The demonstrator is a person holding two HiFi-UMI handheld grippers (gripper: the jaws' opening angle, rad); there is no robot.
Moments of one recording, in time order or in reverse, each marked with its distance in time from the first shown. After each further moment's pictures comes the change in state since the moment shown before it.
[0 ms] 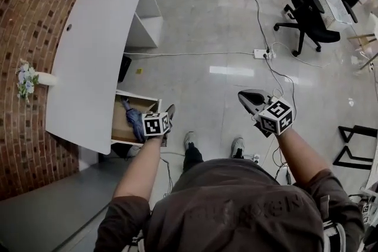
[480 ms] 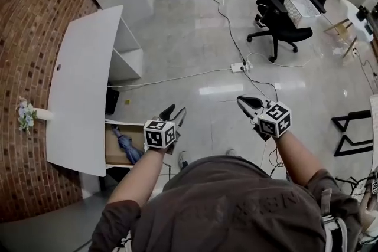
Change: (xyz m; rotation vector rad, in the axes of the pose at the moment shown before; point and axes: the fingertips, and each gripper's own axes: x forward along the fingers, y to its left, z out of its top) left arm -0.053 -0.220 0.121 0.221 -0.229 -0.378; right arm -0.137 -0.050 0.019 0.026 -0.121 -0.162
